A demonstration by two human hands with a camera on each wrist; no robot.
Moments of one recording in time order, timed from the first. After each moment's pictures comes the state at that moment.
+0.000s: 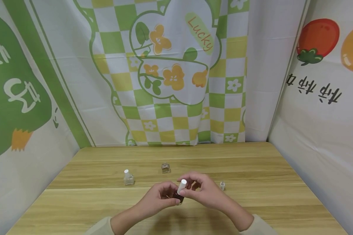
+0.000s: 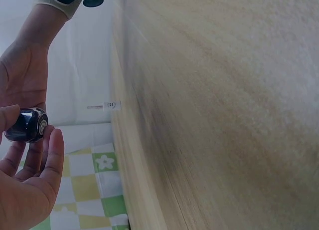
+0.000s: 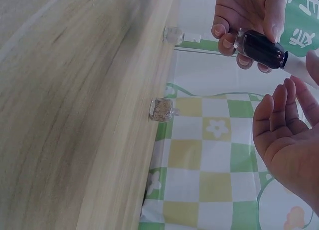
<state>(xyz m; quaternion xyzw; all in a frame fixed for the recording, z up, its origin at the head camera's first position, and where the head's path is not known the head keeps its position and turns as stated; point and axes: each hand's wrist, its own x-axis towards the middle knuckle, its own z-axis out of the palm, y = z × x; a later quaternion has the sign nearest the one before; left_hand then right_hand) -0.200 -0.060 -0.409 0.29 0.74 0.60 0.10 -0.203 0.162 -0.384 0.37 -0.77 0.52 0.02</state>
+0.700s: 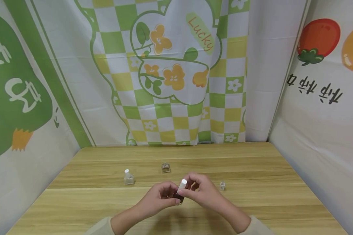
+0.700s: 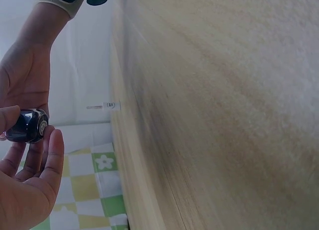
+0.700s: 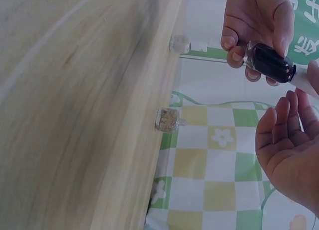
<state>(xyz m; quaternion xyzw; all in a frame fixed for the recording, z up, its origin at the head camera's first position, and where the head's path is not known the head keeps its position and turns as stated) -0.200 -0.060 -0.408 0.29 0.74 0.60 0.10 -0.200 0.154 -0.387 0.32 -0.78 0.54 0.02</state>
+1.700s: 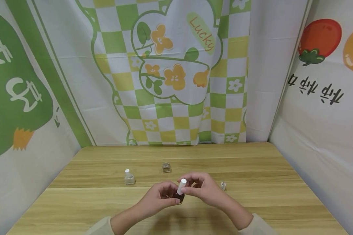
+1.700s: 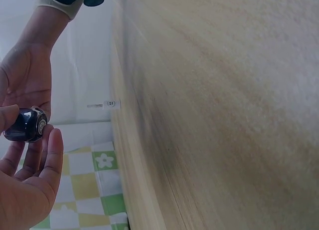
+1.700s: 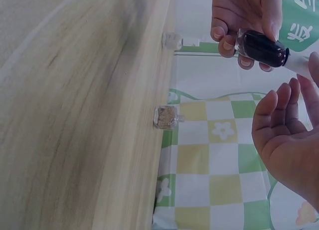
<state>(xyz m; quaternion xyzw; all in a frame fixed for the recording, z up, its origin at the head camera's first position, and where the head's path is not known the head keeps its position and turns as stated) -0.201 -0.063 -0.410 0.29 0.75 0.59 0.10 -0.208 0.161 -0.386 0.34 -0.71 0.61 -0.06</state>
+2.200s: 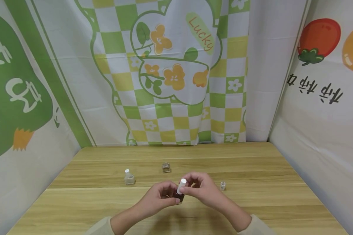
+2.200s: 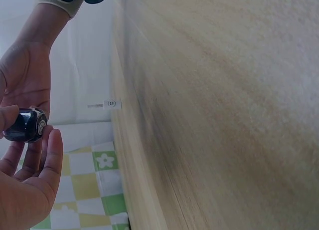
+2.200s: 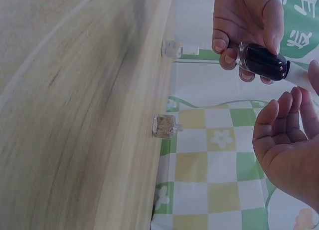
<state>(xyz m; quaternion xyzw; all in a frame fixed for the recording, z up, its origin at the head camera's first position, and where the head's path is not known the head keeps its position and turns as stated) -0.200 -0.061 -0.407 0.29 0.75 0.59 0.09 -0.203 0.156 -0.385 0.31 -0.72 0.61 -0.05</state>
